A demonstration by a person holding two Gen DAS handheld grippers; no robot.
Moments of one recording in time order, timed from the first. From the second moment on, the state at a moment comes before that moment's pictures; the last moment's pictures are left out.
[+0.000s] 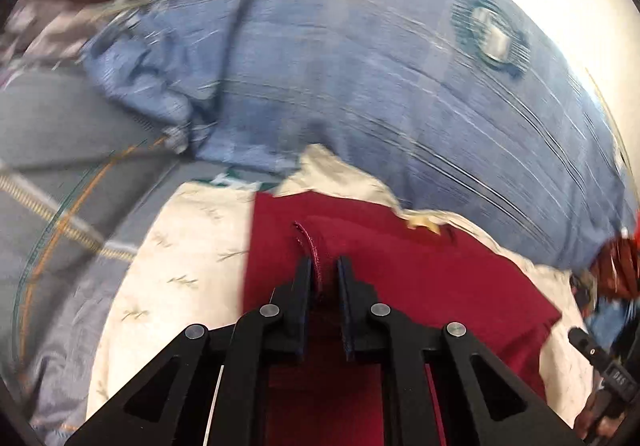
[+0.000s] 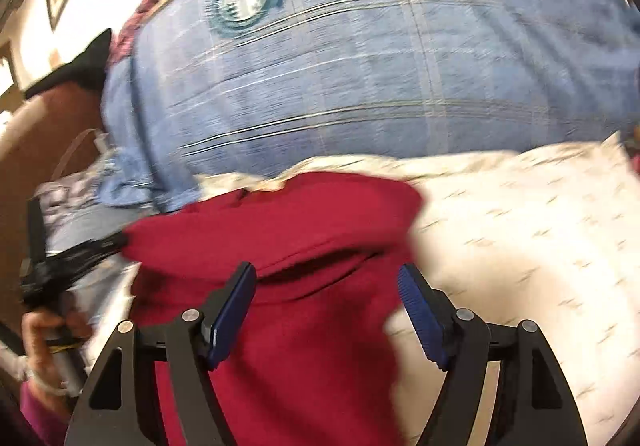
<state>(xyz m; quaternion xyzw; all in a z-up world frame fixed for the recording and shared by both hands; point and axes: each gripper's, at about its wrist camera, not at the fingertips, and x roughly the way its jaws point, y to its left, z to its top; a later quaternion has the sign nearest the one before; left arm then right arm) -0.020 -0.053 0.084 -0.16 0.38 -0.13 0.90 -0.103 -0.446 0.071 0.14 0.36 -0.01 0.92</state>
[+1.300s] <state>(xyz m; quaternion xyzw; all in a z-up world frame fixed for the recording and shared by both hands) -0.007 -0.097 0.047 -0.07 0.46 -0.08 0.88 0.031 -0.526 0.003 0.26 0.47 -0.01 0.84</state>
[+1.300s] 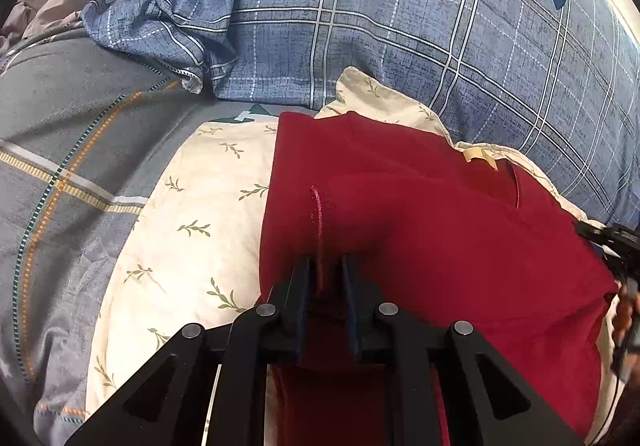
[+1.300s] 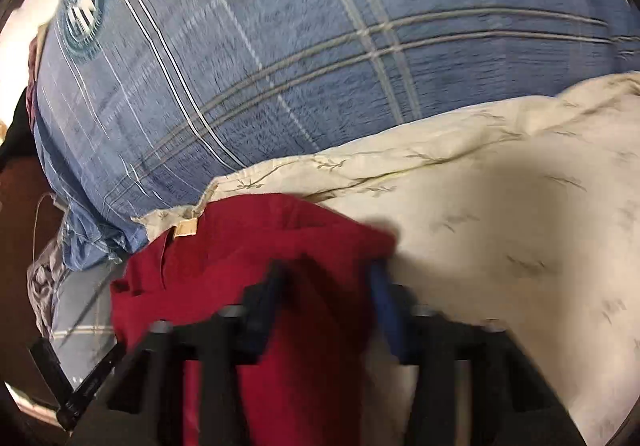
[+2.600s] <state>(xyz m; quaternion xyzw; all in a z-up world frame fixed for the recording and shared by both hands) -0.069 -0.108 0.057 -0.03 0.40 -0.10 0.91 -0.157 -0.482 0.054 0.18 0.43 -0.02 0.88</state>
